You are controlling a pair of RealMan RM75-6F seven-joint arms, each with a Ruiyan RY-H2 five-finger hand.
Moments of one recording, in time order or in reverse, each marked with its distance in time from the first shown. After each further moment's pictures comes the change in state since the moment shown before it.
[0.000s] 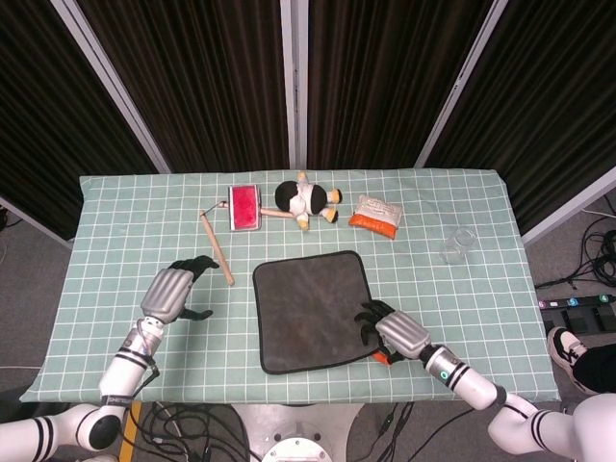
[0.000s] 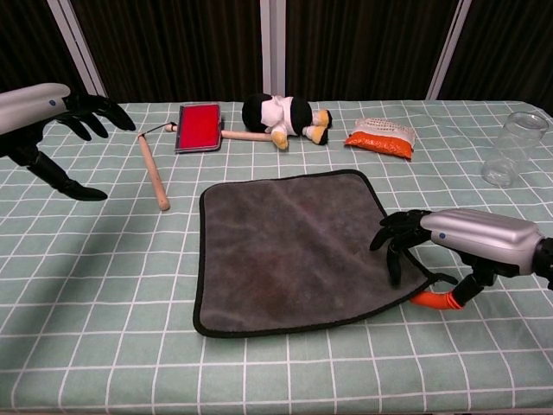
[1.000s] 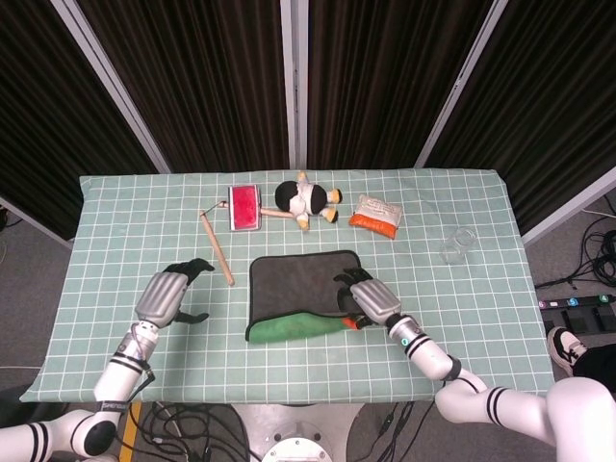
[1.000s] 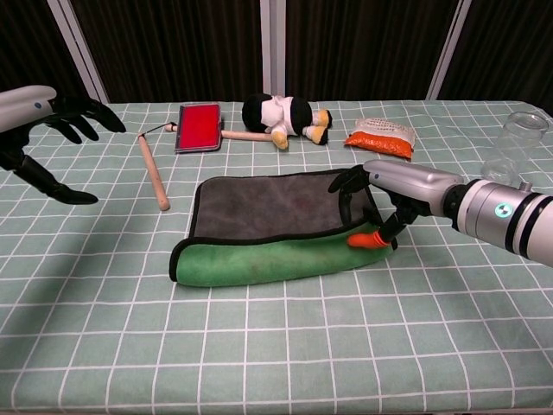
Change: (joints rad) left arm 0.024 0.013 0.020 -0.010 0.023 0.029 -0.036; right arm 0.107 -0.113 0.245 -0.052 0.348 -0.200 -0.218
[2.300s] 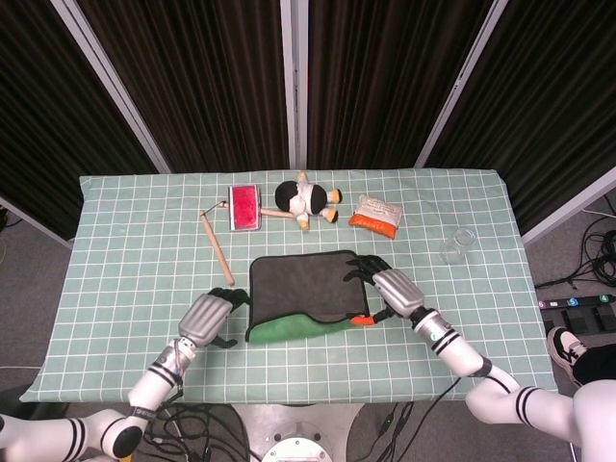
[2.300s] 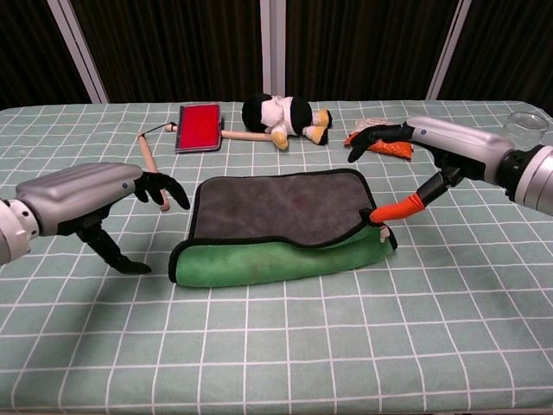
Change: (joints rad) left arm -0.076 -0.173 0.101 0.128 0.066 -0.083 0.089; right arm -0.028 0.130 -0.065 -0.019 -0.167 0.166 0.324
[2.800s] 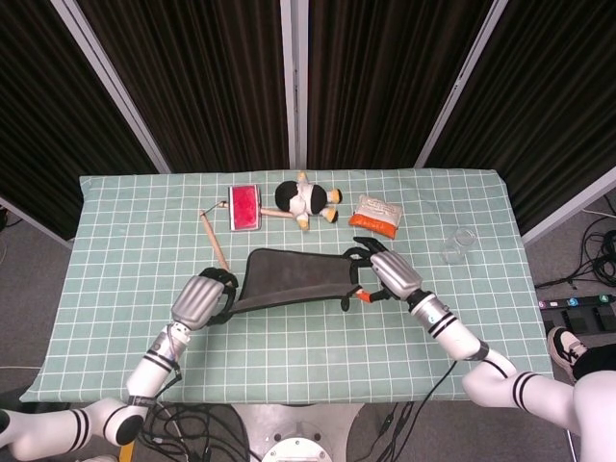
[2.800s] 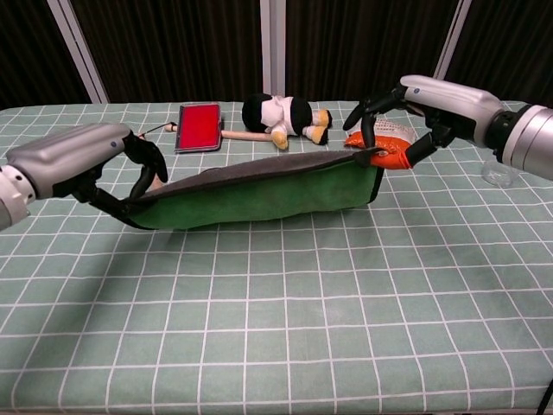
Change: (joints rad) left arm -0.008 -0.023 -0.025 0.099 0.046 0.091 -0.095; right arm 0.059 0.012 0.055 0.034 0.005 -0.016 0.103
